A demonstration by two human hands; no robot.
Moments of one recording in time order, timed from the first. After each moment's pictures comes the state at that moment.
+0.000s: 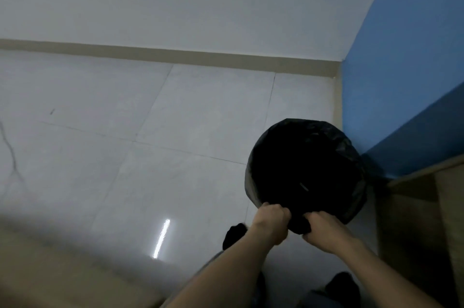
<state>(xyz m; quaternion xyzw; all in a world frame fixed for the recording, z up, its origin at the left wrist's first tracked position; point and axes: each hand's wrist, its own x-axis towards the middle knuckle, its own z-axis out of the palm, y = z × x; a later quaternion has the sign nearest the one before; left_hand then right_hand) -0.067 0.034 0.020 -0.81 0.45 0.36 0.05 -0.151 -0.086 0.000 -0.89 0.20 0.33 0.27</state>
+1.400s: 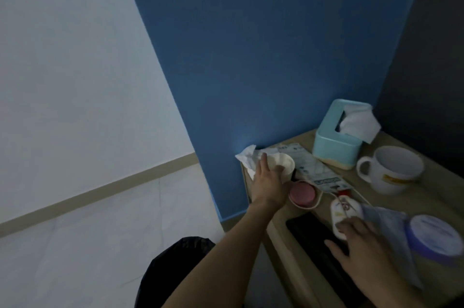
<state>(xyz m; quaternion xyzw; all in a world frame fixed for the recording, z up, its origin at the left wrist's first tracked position) -0.285 -0.211 0.225 -0.77 0.57 0.18 -0.22 -0.489 -0.175 0.193 -0.82 0.55 -0.07 0.14</state>
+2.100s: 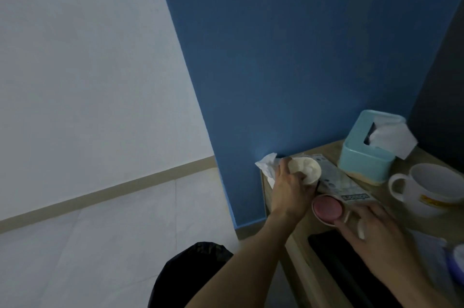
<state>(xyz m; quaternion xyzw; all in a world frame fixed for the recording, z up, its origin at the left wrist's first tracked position) -0.288 -0.210 0.239 -0.75 0.57 0.11 -0.32 -0.459 -0.209 0.231 -0.81 0.54 -0.17 0.13</state>
